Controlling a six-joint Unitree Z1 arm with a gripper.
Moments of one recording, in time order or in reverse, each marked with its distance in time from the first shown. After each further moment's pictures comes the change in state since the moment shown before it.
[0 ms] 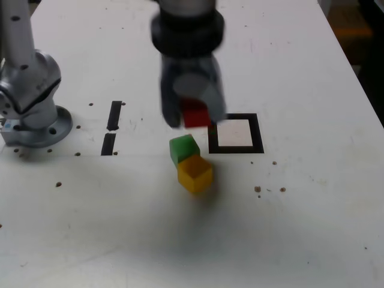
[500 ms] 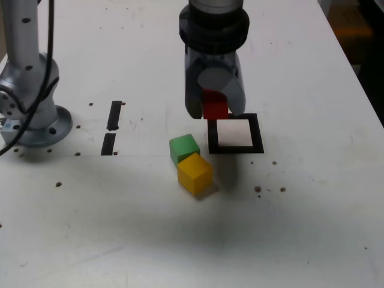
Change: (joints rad) arm 0.107 0.098 -0.068 -0.021 0.027 0.128
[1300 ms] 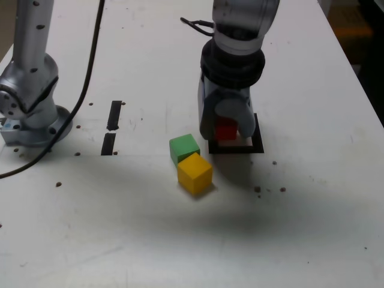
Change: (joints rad) arm 0.040 0.140 0.043 -0.127 0.004 0.025
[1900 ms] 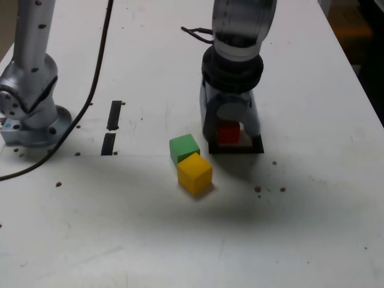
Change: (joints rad) arm 0.036 0.003 0.068 -0.103 0.008 0.011
